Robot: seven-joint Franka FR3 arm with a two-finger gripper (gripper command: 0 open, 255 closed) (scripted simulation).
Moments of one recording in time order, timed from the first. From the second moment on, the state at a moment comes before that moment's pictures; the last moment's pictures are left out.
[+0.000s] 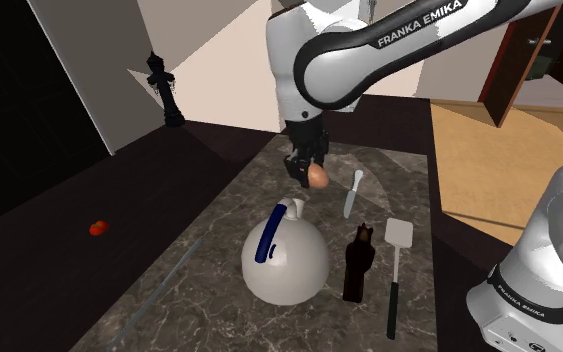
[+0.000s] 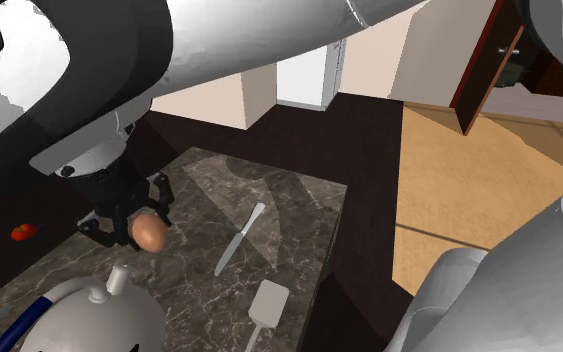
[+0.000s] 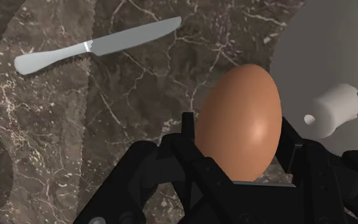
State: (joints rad) arm 0.19 -0.13 0.28 -2.15 -0.04 1.91 0.30
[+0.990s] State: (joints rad) arm 0.37 0.21 0.45 -1.75 -0.12 1.81 0.68
